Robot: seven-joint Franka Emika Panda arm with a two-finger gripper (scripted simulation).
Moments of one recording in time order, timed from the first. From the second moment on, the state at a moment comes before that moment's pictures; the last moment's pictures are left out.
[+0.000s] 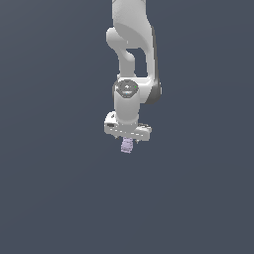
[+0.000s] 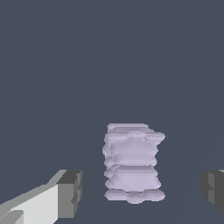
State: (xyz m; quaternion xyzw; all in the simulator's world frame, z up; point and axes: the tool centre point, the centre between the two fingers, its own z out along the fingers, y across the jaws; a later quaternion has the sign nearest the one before) arm -0.033 0.000 0.090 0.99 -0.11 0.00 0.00
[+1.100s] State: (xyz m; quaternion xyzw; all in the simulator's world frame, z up) arm -0.034 0.001 0.041 0.99 -0.12 0.00 0.00
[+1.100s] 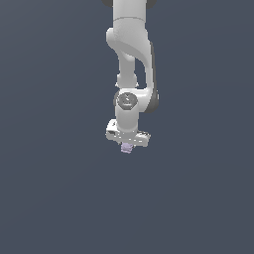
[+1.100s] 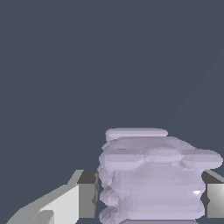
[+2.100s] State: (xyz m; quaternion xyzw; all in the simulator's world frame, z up) arm -0.020 0.016 0.096 0.99 -0.12 0.00 0.00
